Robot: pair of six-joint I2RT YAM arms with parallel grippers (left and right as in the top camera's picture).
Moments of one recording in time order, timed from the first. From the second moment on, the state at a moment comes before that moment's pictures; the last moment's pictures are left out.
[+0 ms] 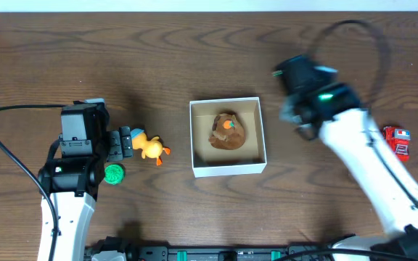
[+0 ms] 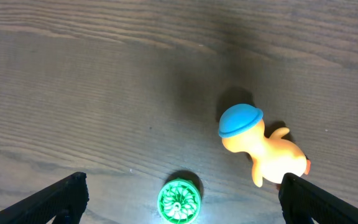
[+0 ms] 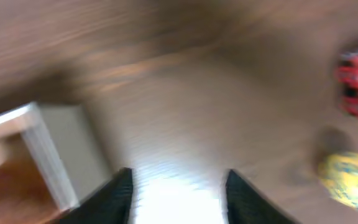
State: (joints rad) left arm 0.03 1.04 0.89 -0.82 -0.15 -0.04; right arm 0.36 1.53 1.36 -1.10 0.38 0.73
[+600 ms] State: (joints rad) left arm 0.03 1.04 0.89 -0.82 -0.15 -0.04; right arm 0.01 1.49 1.36 -1.07 0.08 0.49
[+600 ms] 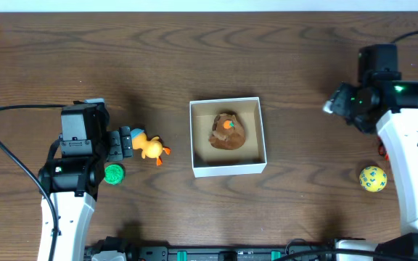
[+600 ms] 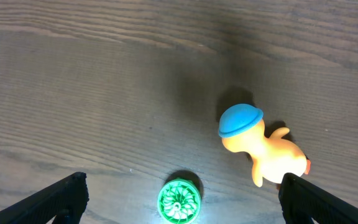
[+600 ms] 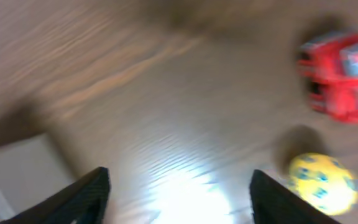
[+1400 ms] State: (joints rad) left arm 0.03 1.04 0.89 -0.82 -0.15 -0.04; right arm 0.57 1.85 1.35 -0.79 0.07 0.43
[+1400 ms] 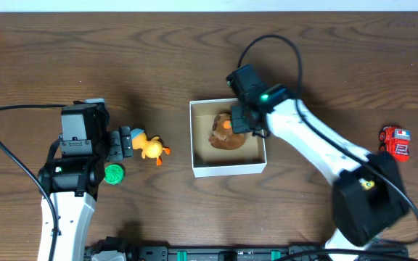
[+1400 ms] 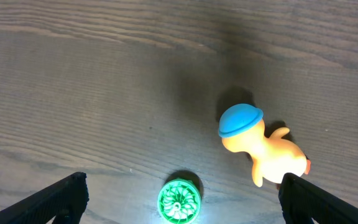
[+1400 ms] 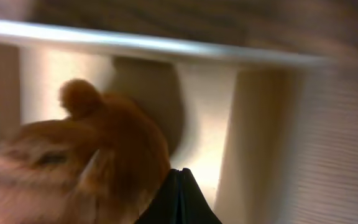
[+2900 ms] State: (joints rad) left arm 0.03 1.04 0.89 -0.82 -0.15 -0.04; right arm 0.70 1.77 1.35 -0.81 -0.10 0.26
